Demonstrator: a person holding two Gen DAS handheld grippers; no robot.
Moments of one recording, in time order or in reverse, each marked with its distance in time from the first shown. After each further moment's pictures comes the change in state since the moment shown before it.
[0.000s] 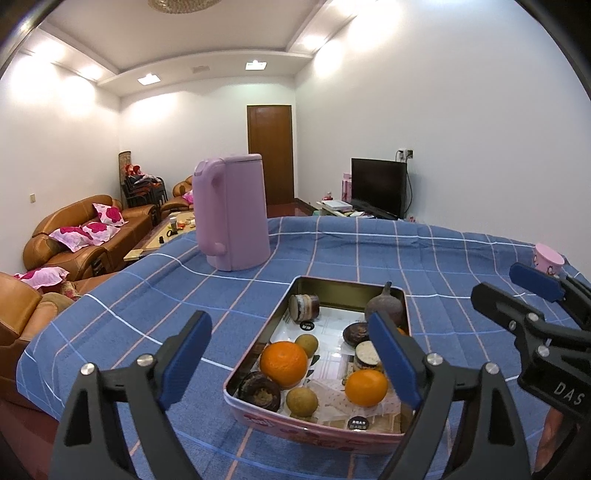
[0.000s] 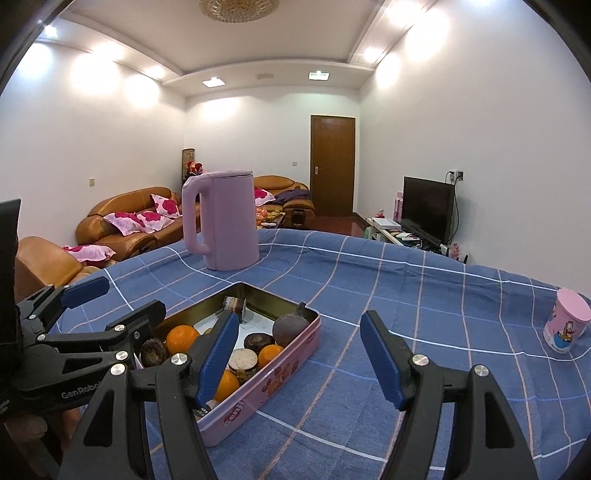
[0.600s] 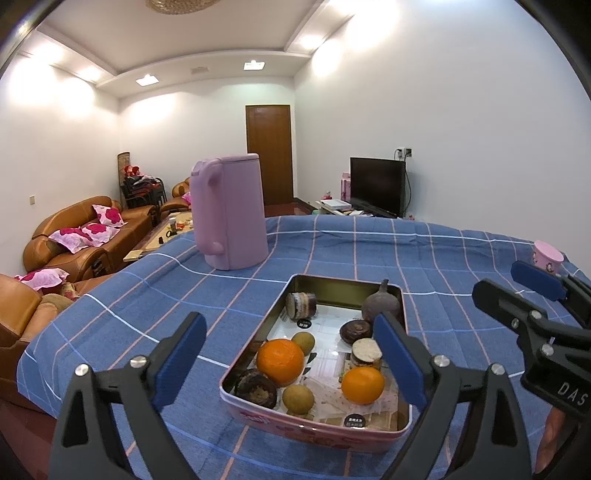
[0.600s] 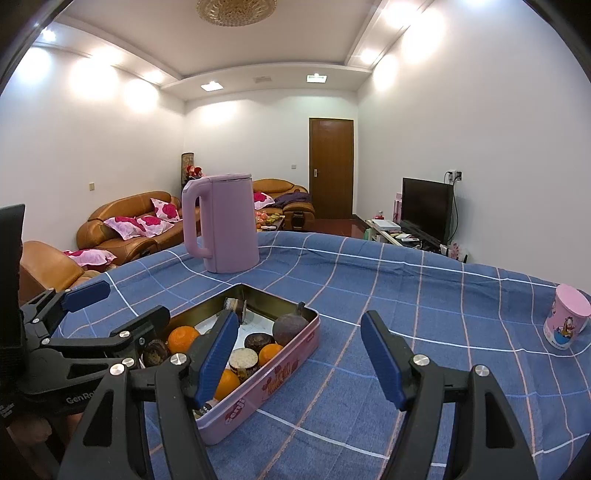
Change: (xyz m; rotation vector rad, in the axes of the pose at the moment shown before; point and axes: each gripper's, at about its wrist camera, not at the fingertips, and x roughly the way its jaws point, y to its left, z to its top) left arm -0.002 -0.003 -0.002 0.005 -0.002 -0.002; right arm -0.003 -0.002 -0.001 0.011 -0.012 0.000
